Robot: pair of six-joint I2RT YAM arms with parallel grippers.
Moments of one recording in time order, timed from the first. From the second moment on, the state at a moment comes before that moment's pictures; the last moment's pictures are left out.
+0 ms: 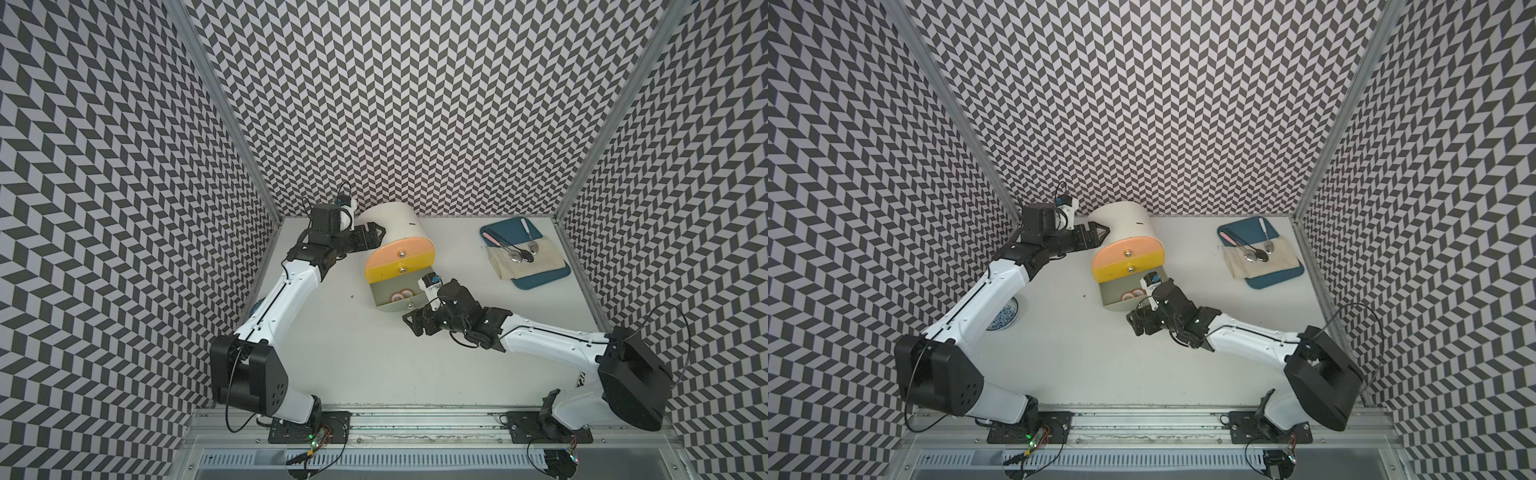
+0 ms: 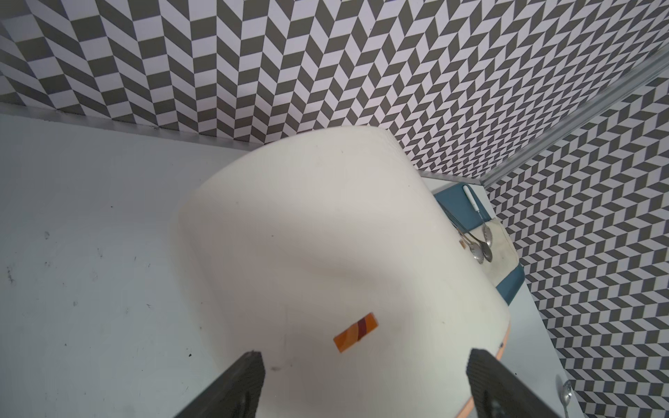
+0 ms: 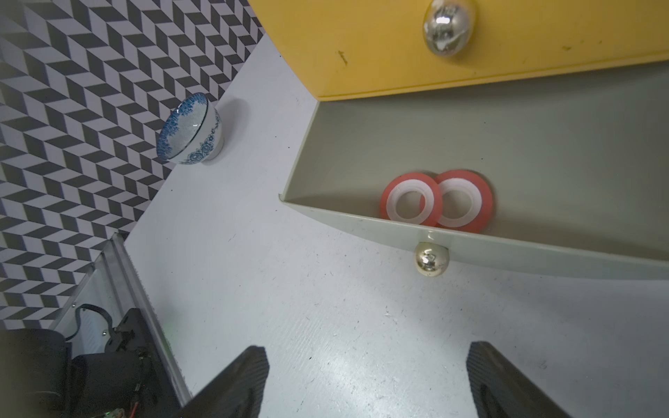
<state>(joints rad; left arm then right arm) -0.22 1.50 1.36 -0.39 0.33 -0.38 0.88 1.46 0.83 -0.02 -0.06 0.46</state>
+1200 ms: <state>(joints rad) -0.24 1.55 1.38 -0.43 0.28 -0.35 0.89 1.68 0.83 0.19 0.06 0.58</state>
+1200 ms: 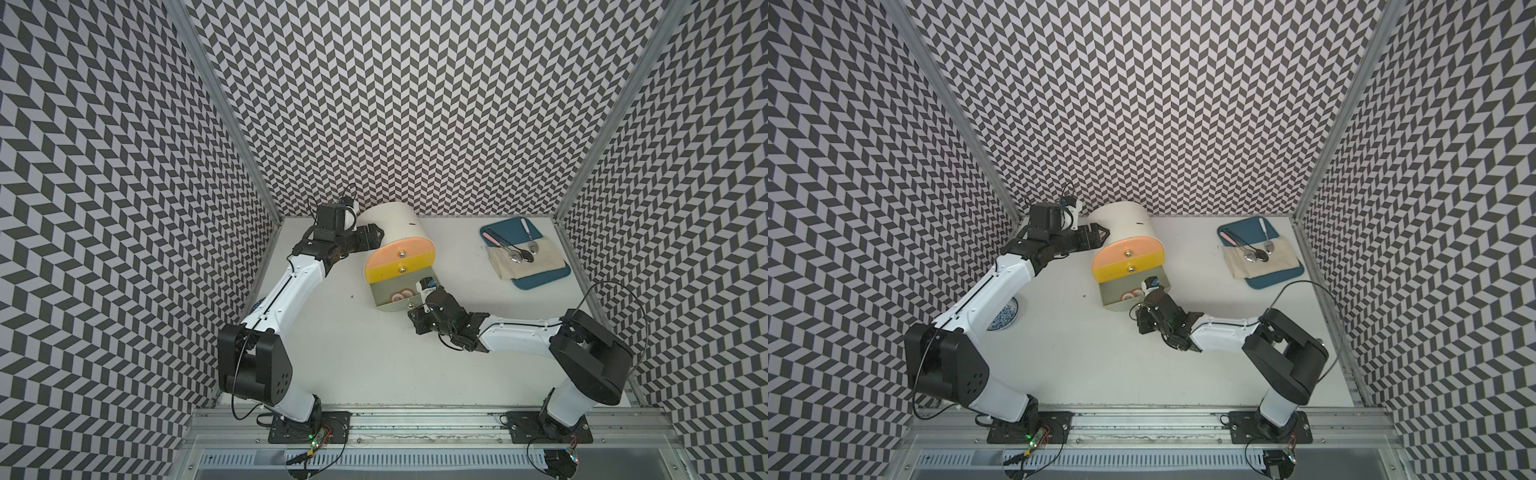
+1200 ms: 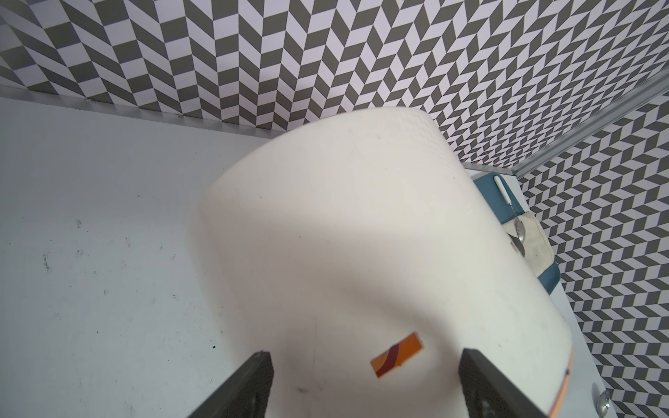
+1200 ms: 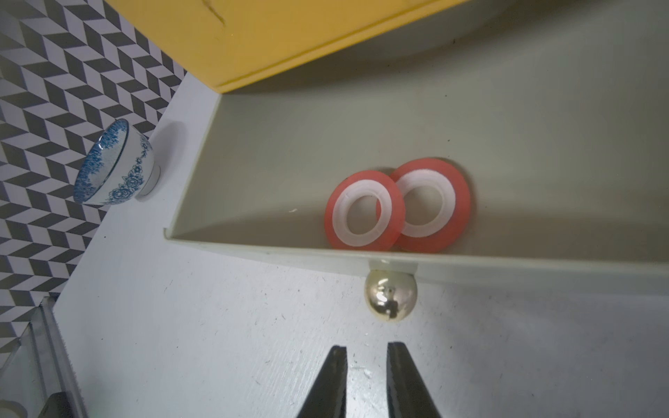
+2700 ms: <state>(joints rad) -0.24 1.51 1.35 -0.44 0.28 -0.33 0.85 1.82 1.01 0.19 0.18 0.54</state>
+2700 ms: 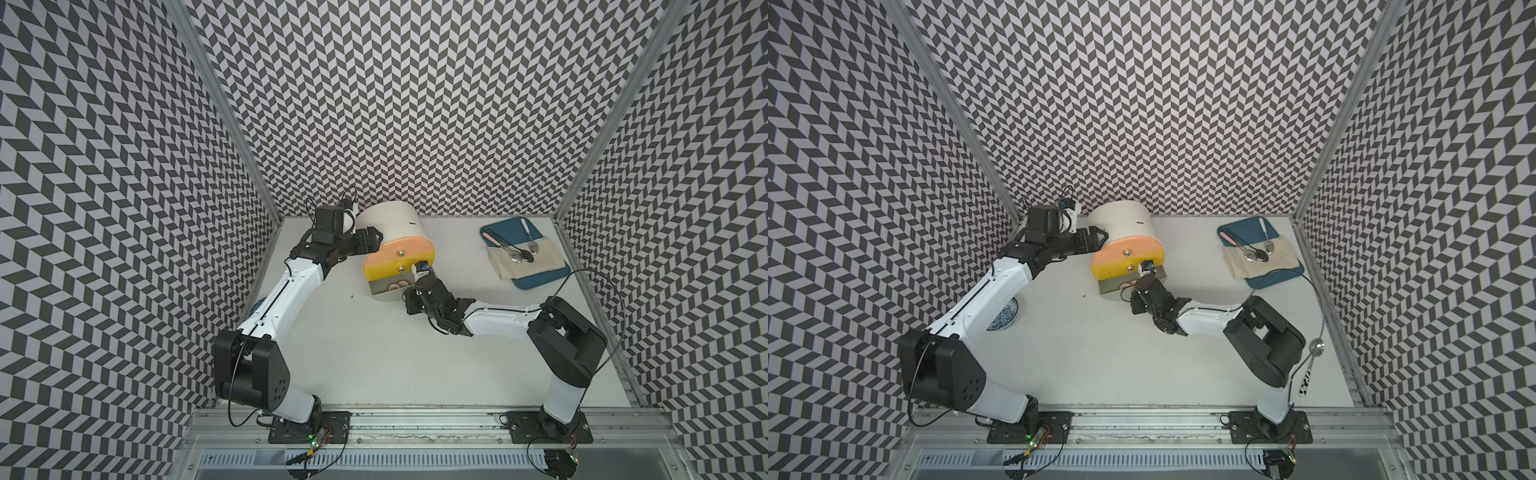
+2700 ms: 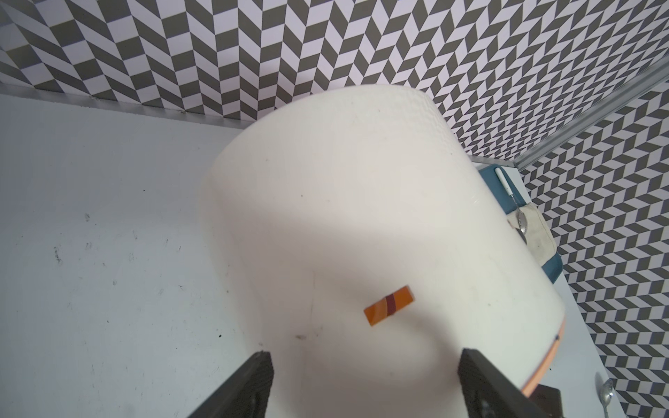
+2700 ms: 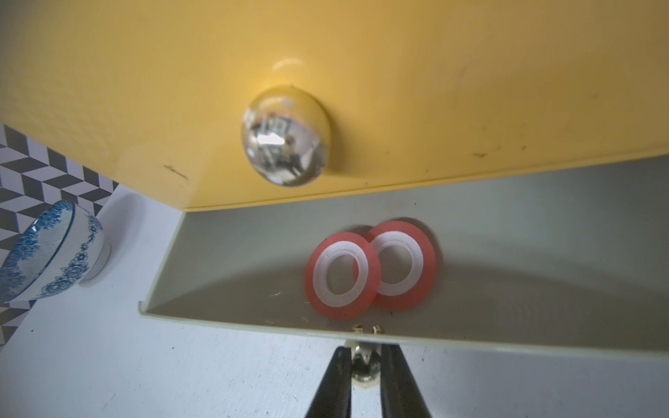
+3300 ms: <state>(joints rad) -0.24 1.51 1.34 -0.44 0.28 -0.33 0.85 1.75 0.90 0.20 0.06 0.59</state>
